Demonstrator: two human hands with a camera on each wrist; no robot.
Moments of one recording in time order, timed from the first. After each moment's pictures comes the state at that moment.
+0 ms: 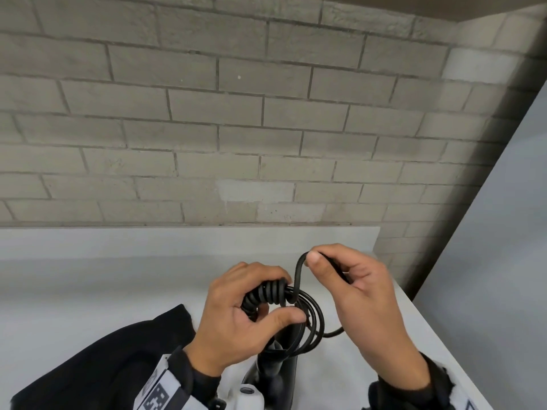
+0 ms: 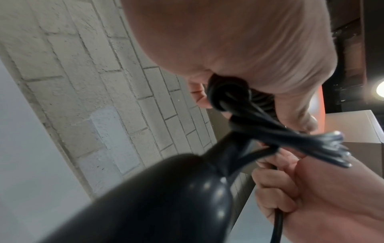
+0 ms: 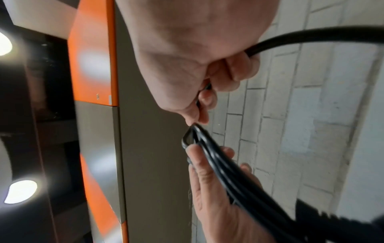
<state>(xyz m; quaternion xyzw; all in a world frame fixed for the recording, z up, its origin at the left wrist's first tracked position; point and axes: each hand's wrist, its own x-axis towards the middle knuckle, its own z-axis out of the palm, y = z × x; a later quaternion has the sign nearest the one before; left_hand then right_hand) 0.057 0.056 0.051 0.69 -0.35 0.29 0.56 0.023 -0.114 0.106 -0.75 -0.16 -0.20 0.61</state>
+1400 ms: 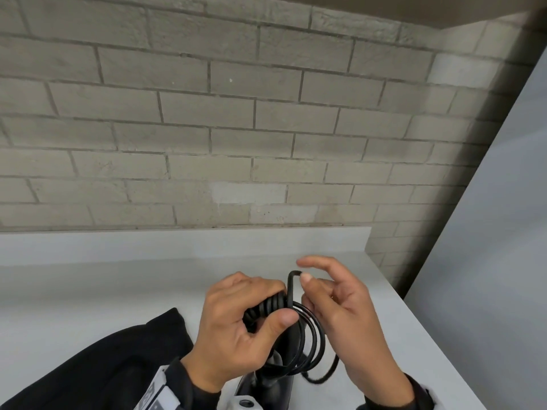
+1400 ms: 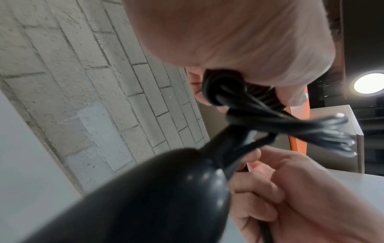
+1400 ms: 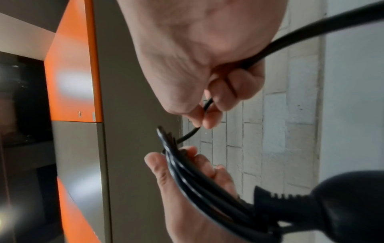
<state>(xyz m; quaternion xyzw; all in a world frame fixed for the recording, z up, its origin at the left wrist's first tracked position) 0.043 0.049 0.057 0.70 -0.37 0.35 0.50 0.018 -0.117 0.075 -0.73 -0.09 -0.12 0.67</state>
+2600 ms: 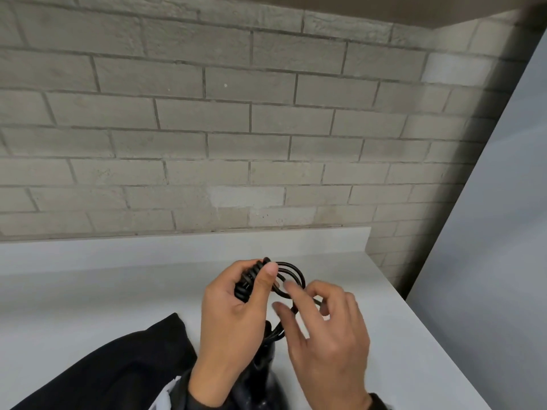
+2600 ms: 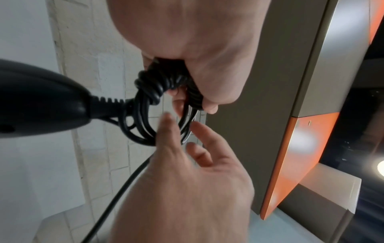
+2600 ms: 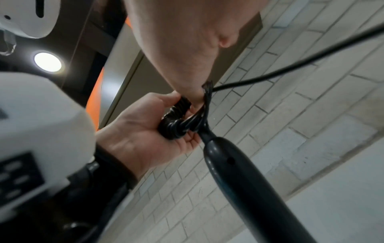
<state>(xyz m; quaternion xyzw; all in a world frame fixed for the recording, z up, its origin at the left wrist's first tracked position) 0.034 0.029 0.071 0.67 -0.11 0.20 0.71 0.012 -0.092 0.038 -0.83 -0.11 -0.50 0.20</state>
